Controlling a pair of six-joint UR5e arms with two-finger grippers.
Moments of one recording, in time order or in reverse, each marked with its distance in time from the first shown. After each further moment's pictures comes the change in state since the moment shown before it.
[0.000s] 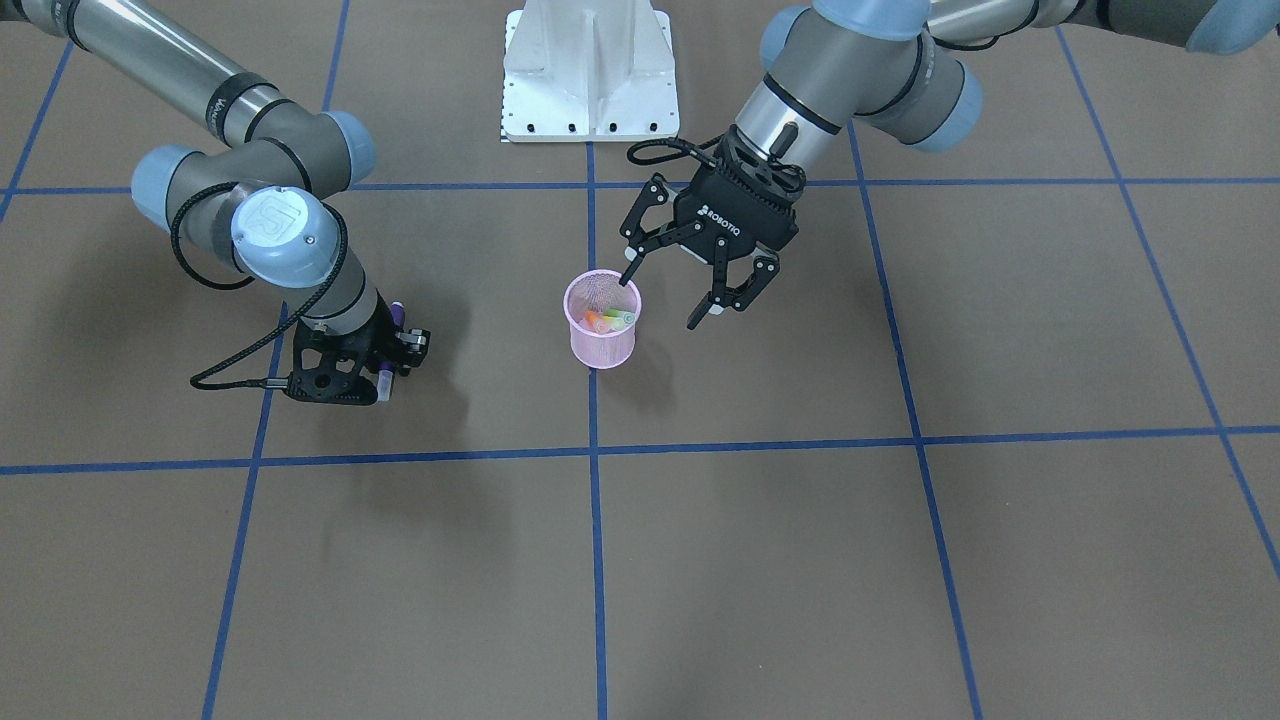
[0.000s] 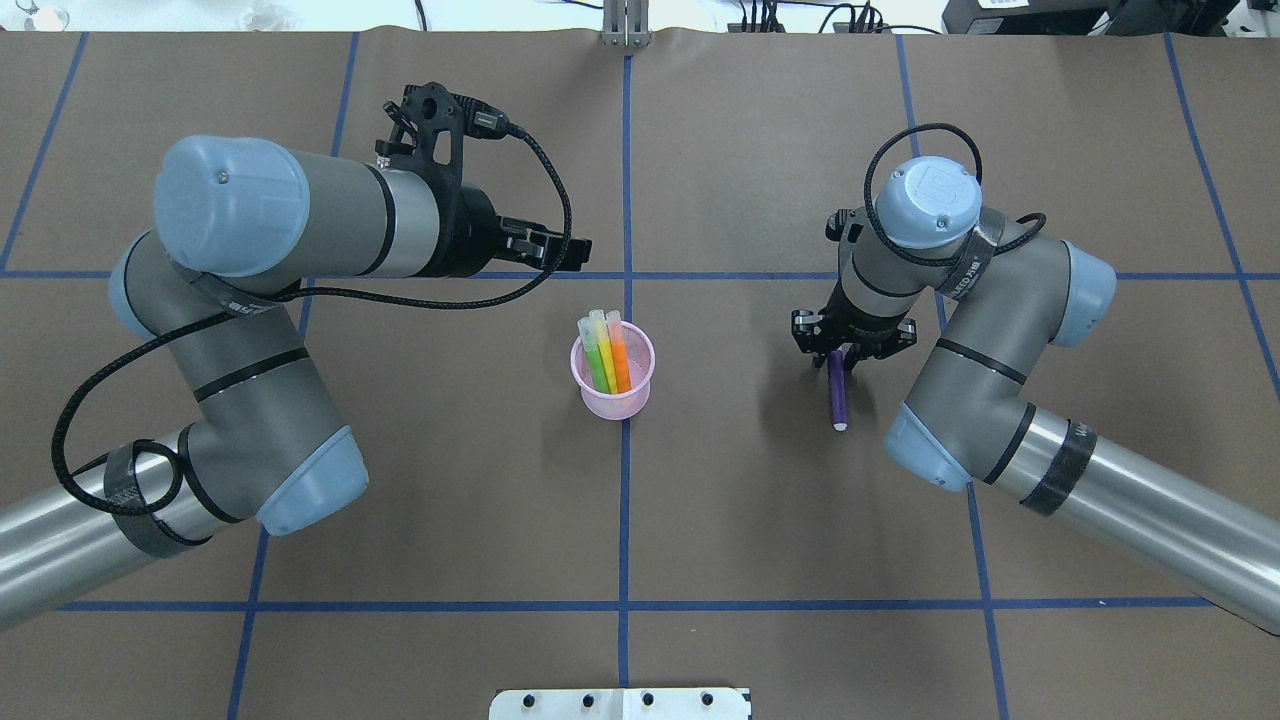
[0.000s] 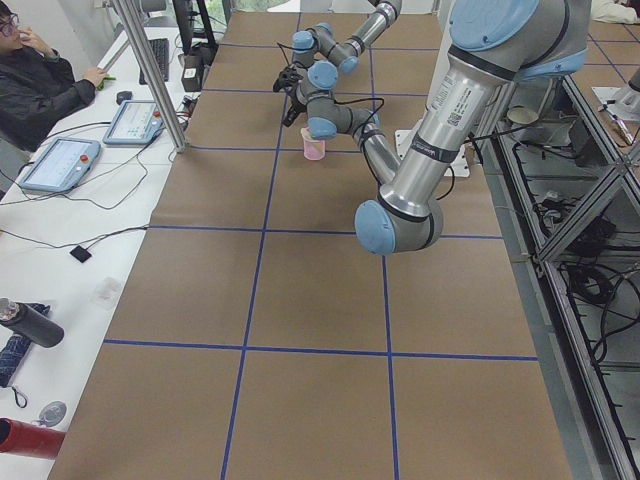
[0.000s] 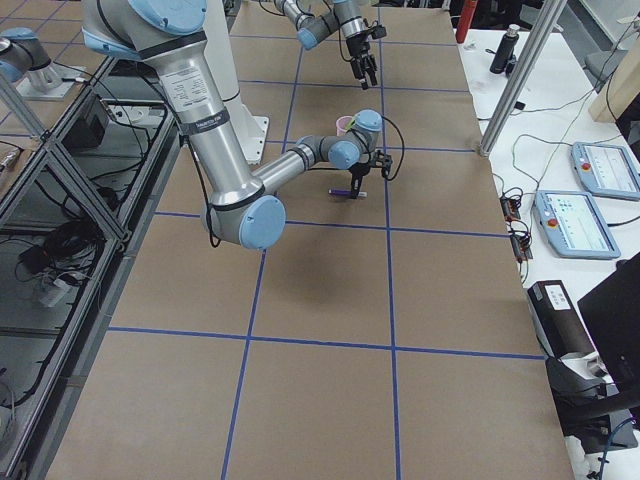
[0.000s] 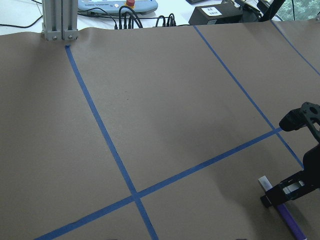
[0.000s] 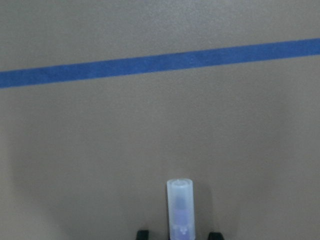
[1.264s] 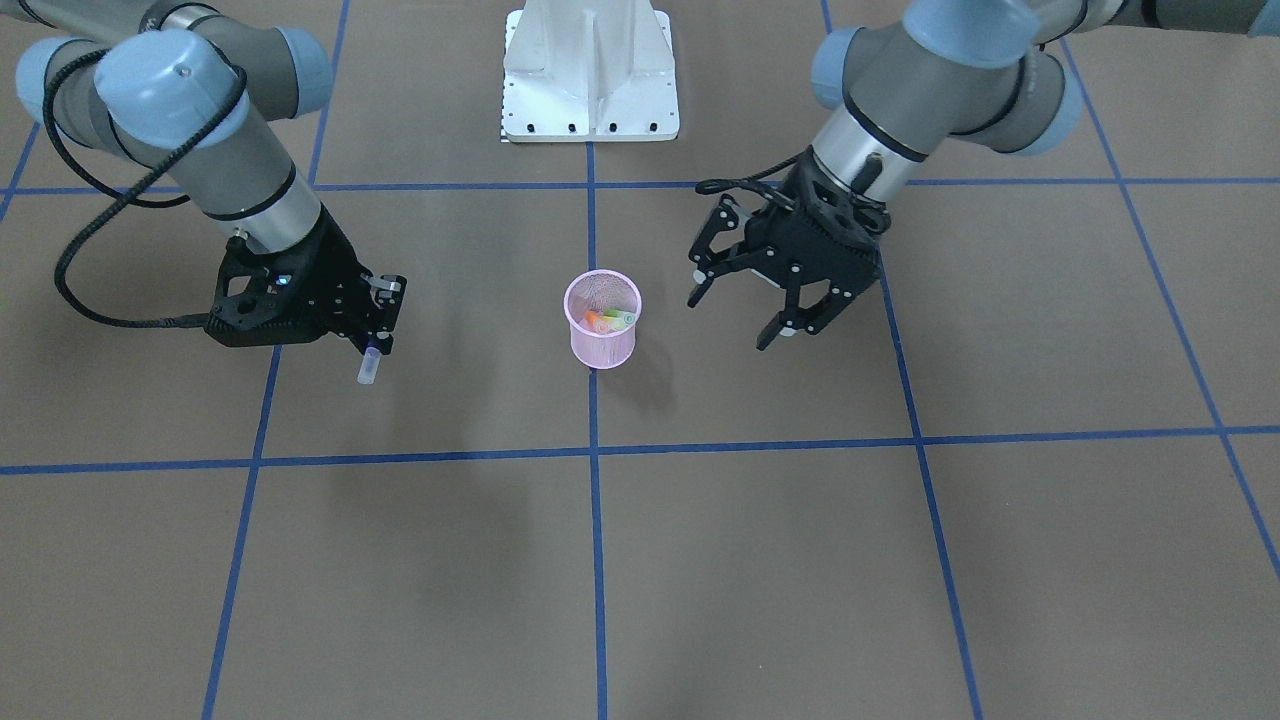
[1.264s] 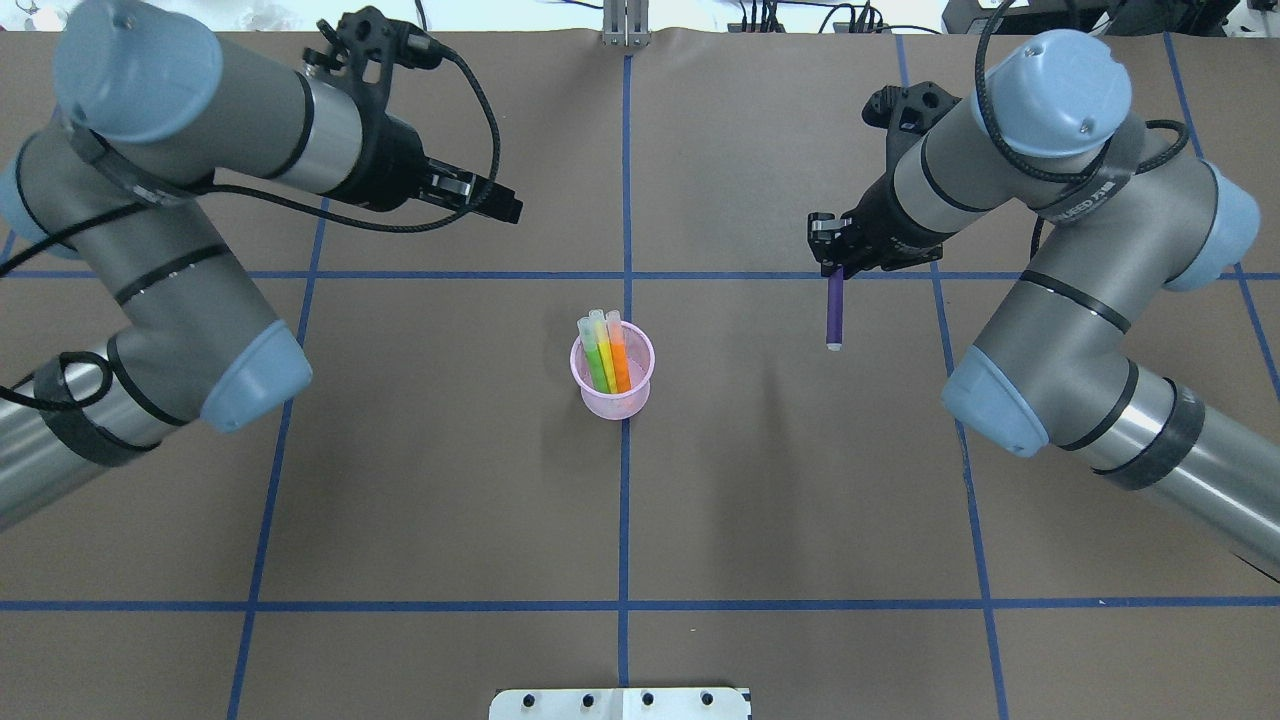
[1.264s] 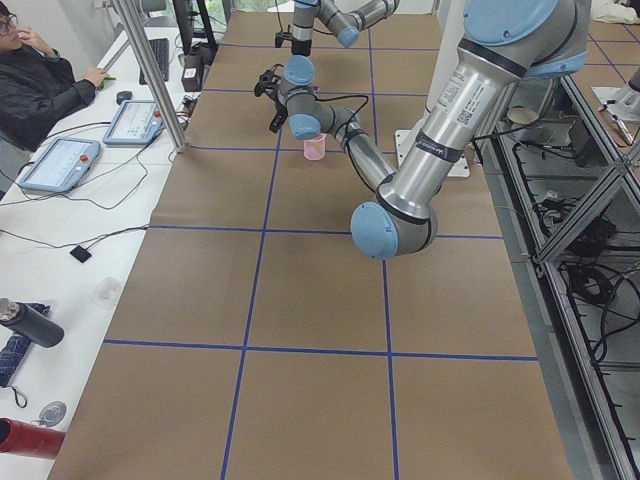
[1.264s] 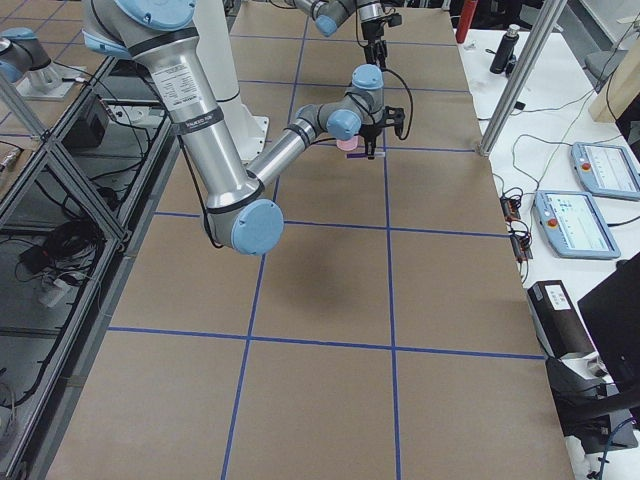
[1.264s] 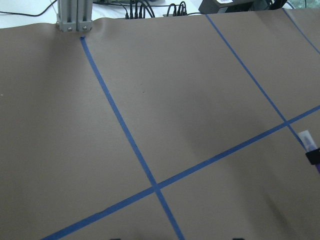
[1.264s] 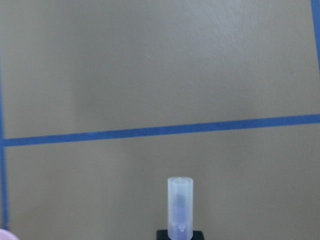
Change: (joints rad) left arm -0.201 0.005 0.011 0.182 -0.315 0.108; right arm 0.118 -0.014 0.299 0.005 -0.034 0.000
